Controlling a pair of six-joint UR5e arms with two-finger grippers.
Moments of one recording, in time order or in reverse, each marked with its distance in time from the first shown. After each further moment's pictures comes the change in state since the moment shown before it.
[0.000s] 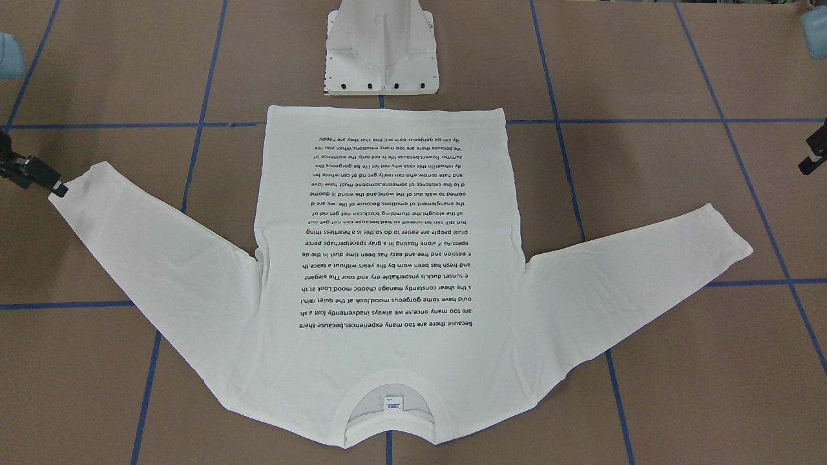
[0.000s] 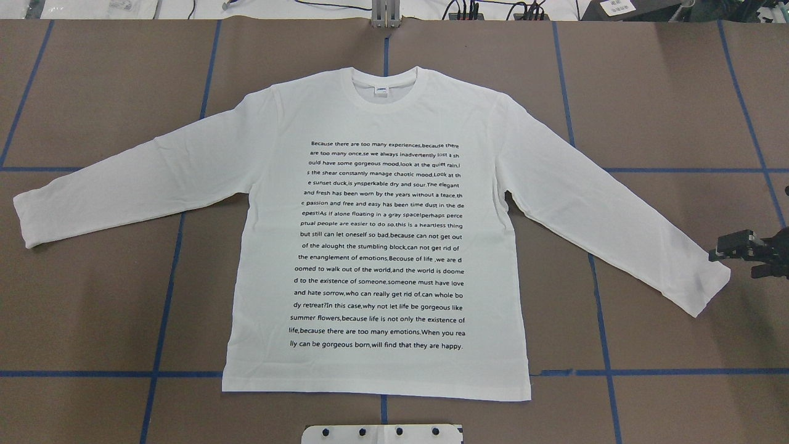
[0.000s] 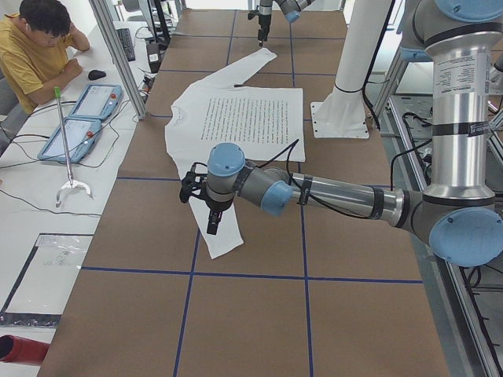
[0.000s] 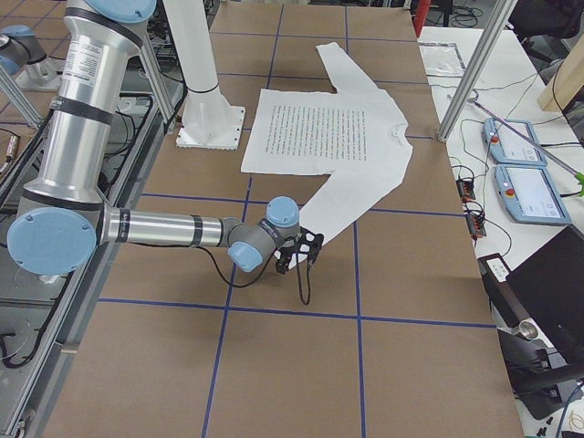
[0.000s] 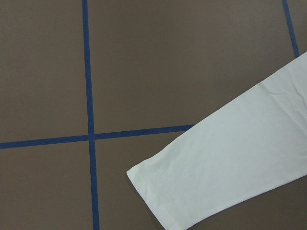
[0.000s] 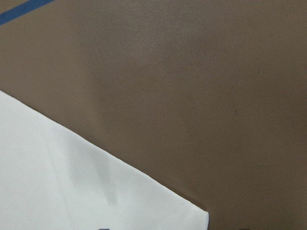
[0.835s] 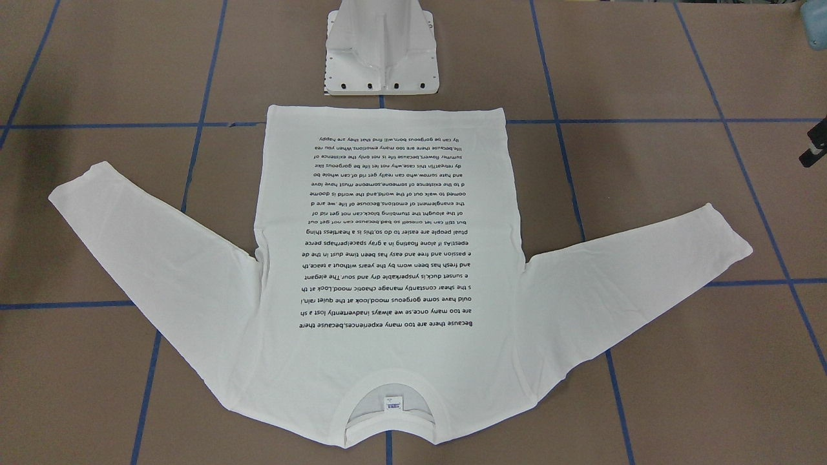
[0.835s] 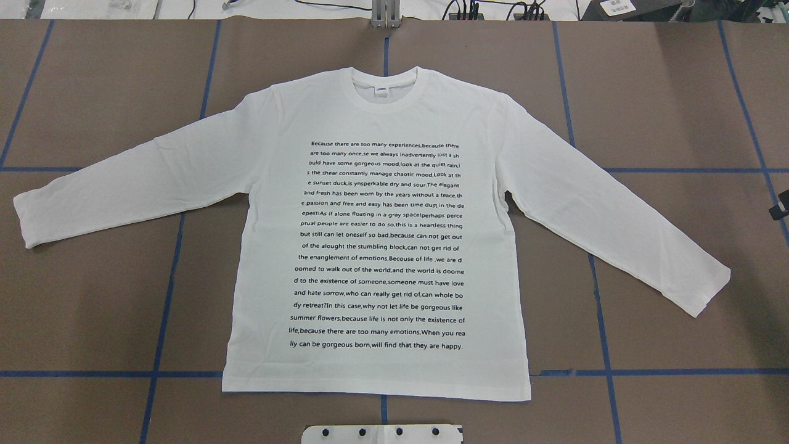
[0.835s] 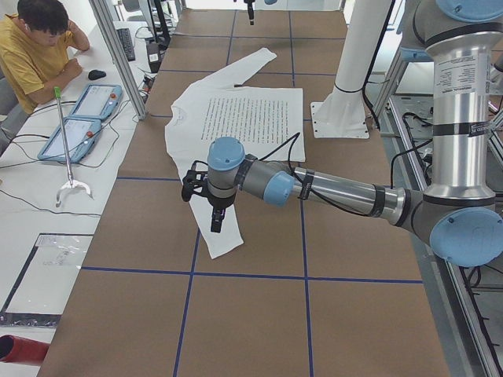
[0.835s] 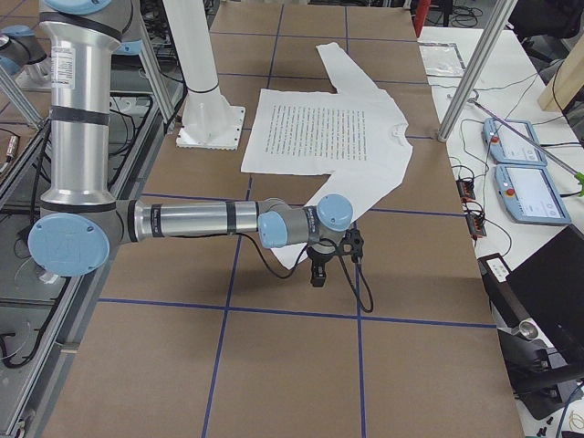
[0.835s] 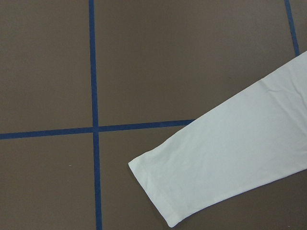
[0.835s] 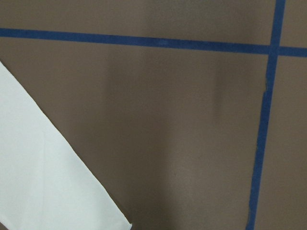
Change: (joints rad) left arm -0.001 -0.004 -0.018 0.106 0.001 -0.001; right arm 0.317 0.163 0.030 -0.675 0.187 -0.936
